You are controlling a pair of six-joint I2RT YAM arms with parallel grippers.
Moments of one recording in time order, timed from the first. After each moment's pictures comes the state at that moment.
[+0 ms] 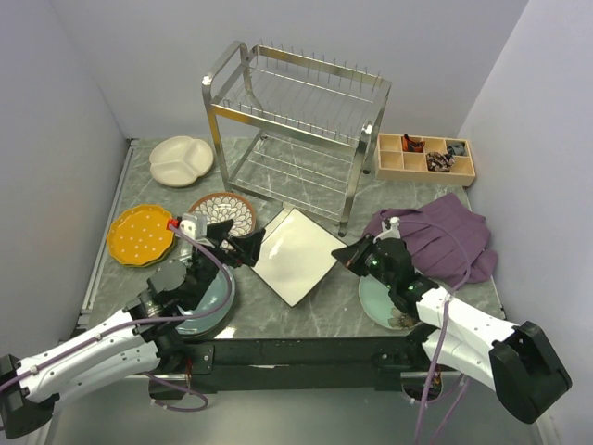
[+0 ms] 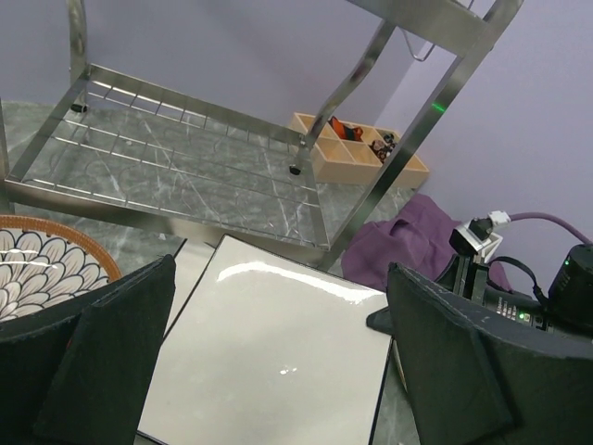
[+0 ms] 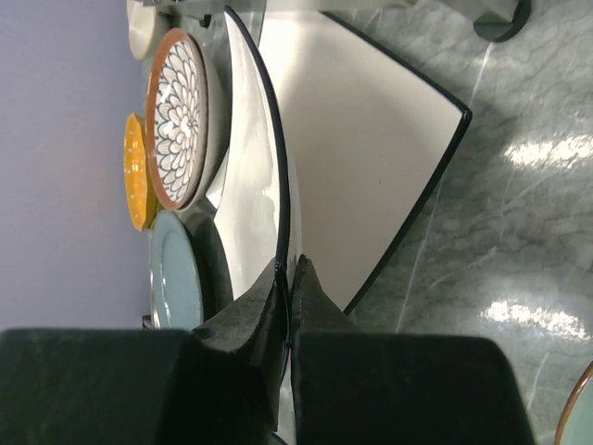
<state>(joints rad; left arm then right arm) -0.96 0.58 0.46 0.27 -0.49 -0.36 0.55 0.96 0.28 0.27 -0.05 1.07</state>
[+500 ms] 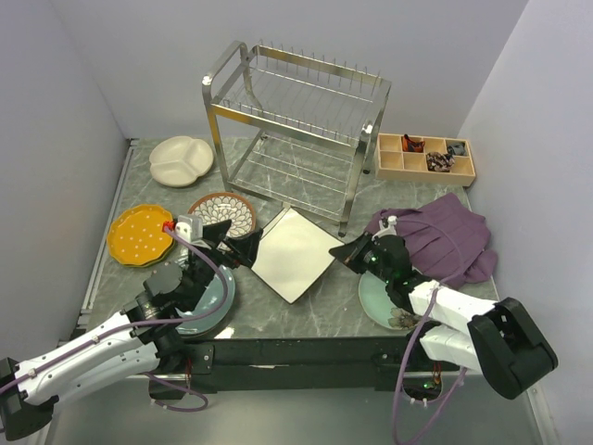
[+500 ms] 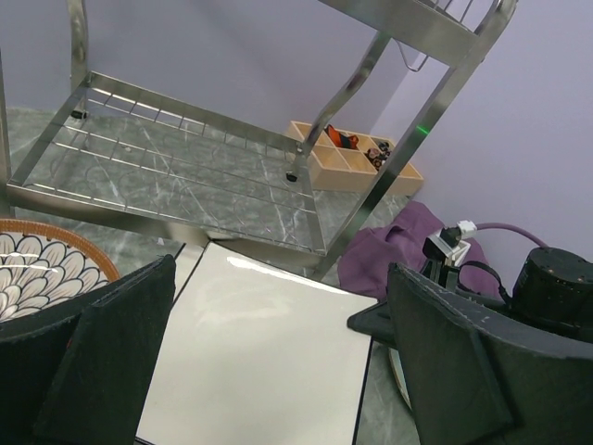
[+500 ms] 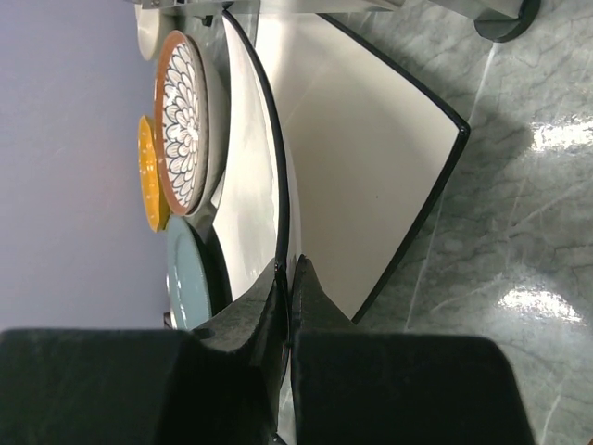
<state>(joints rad) -0.96 0.54 0.45 0.27 -0.49 -0.36 0.48 1.12 0.26 0.46 -0.15 1.10</state>
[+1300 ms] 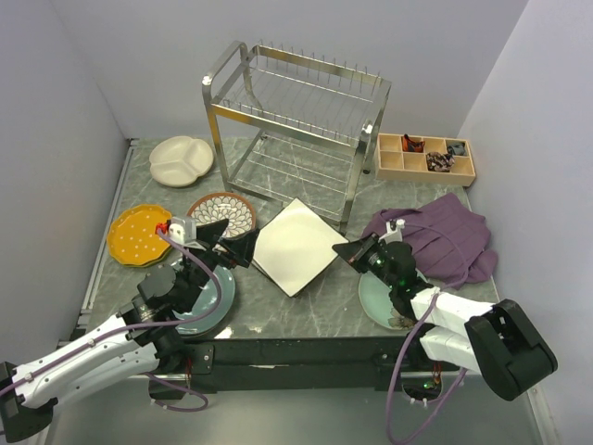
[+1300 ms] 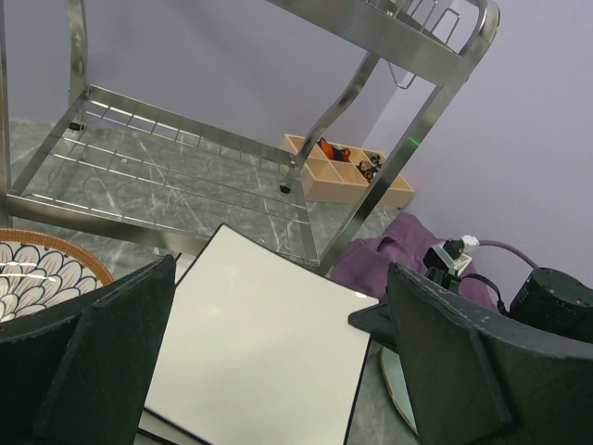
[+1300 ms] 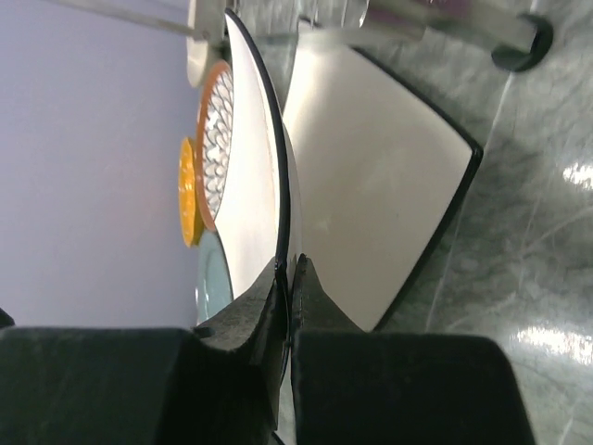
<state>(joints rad) -0.96 0.51 0.44 0.27 -0.49 -0.36 0.46 1.12 0.17 0.67 -0.15 1.15</state>
